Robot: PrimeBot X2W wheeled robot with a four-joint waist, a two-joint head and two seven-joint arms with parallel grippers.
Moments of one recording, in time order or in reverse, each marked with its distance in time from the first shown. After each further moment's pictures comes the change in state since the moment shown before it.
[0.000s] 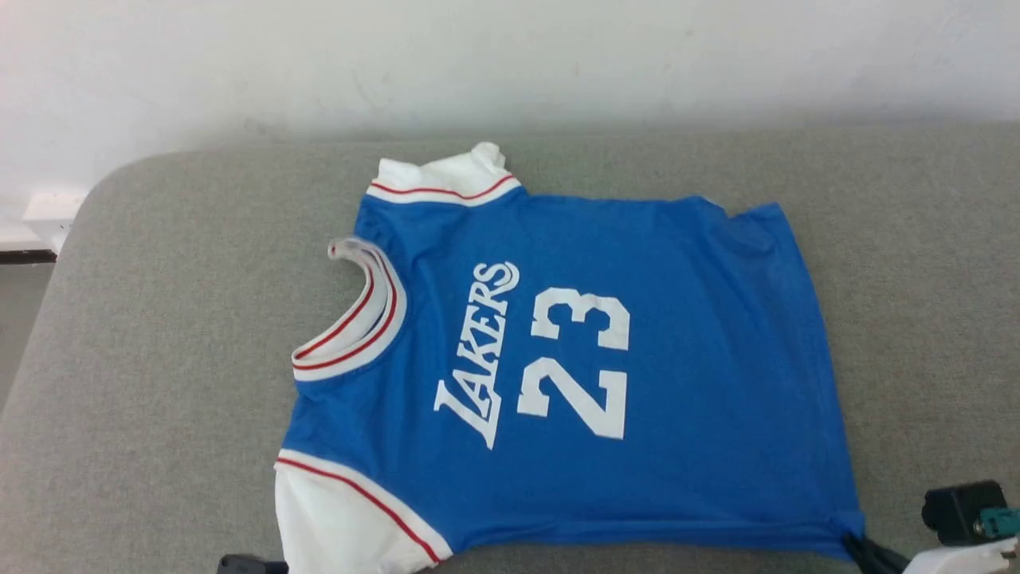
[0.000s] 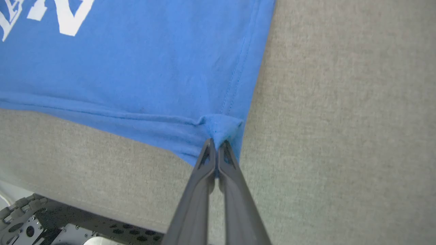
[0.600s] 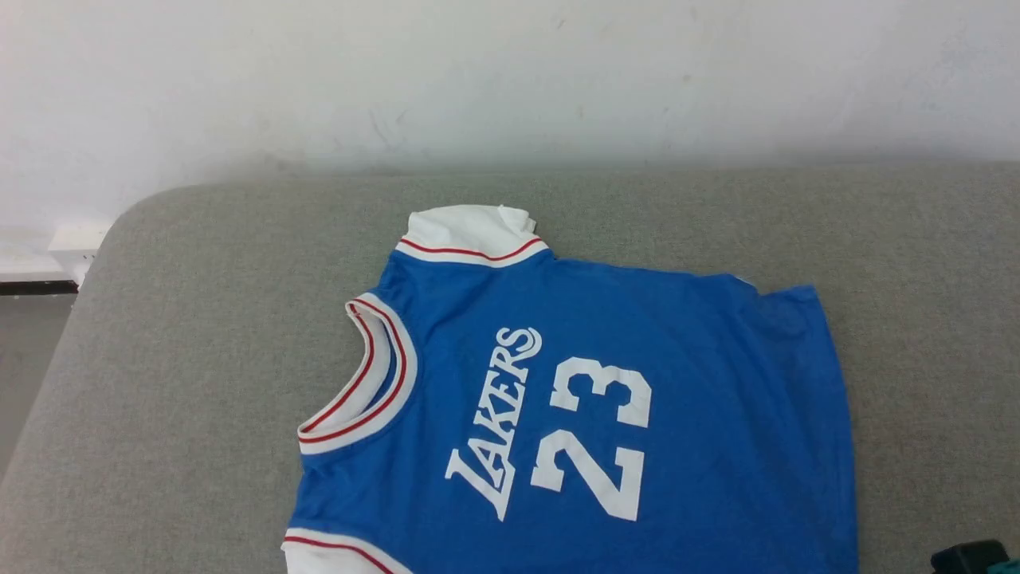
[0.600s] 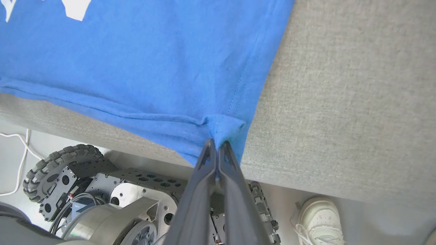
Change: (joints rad) left arm 0.158 0.021 0.010 -0.171 -0.110 0.047 0.177; right arm 0.171 -0.010 -0.037 -0.131 0.095 -0.001 0.249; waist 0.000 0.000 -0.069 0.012
